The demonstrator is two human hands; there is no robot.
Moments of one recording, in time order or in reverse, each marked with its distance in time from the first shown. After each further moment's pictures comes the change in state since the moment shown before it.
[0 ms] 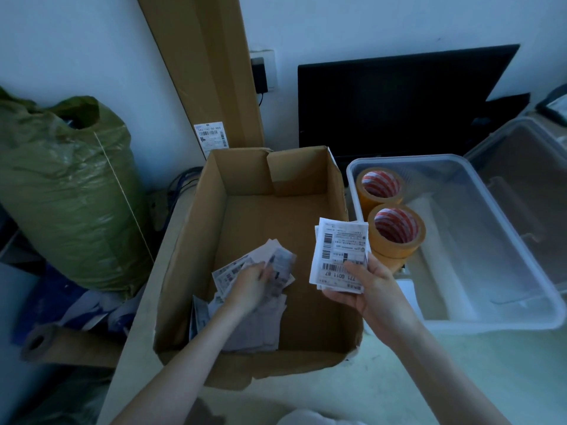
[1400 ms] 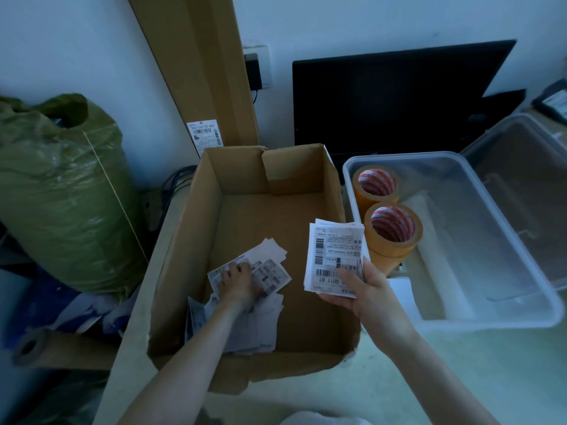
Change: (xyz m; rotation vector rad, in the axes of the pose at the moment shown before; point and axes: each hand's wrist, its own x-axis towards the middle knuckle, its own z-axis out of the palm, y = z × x) left_hand 0.044 -0.042 0.018 0.432 -0.009 -0.205; right_hand -0.001 0.010 -0.001 -0.155 0.032 -0.045
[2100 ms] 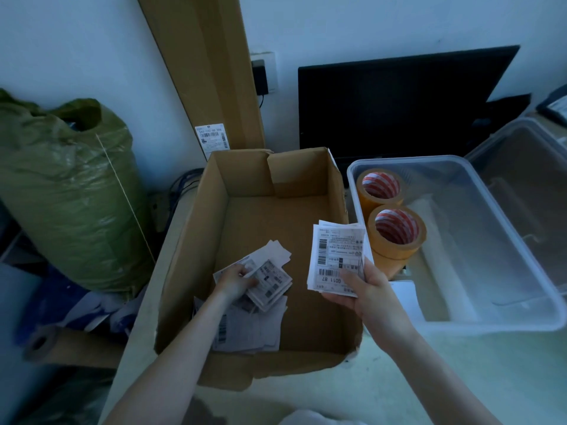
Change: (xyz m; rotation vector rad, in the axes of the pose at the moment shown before) left_hand -0.006 -0.016 -0.026 -0.647 -0.082 -0.055; right_hand 0.002 0.000 0.003 -0.011 0.004 0.010
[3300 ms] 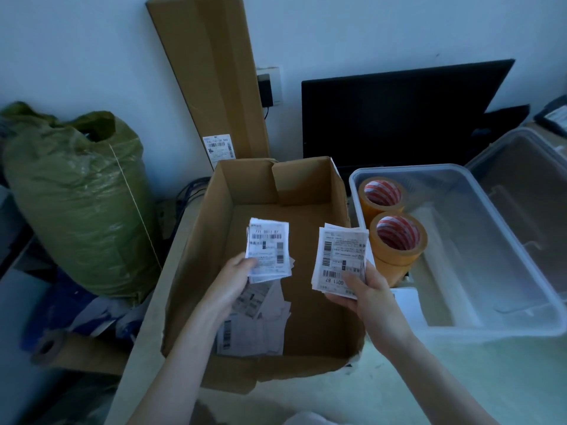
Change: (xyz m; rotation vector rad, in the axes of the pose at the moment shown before) left_hand -0.095 0.065 -0.025 -0.311 0.012 0.123; right_hand -0.003 -0.002 0.007 -0.039 0.040 -0.052
